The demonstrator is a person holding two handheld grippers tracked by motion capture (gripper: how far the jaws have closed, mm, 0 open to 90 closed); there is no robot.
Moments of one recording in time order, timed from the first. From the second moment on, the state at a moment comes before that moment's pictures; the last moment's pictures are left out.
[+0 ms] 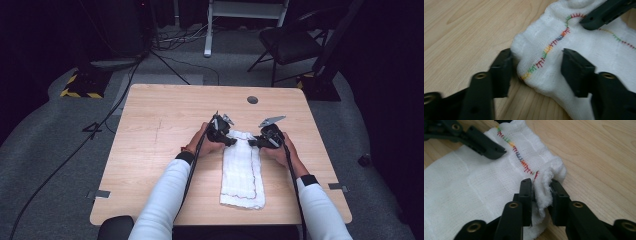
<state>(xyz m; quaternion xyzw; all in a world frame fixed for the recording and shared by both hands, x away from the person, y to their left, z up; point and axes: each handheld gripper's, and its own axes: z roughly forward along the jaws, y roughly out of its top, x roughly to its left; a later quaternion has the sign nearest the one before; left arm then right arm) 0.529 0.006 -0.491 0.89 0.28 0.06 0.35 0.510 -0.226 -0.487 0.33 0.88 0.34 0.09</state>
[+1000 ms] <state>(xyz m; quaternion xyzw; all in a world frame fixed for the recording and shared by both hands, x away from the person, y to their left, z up) 0.550 0.011 -0.441 0.88 0.26 0.11 0.39 0.519 -0.218 -0.443 0.33 0.84 0.38 0.22</state>
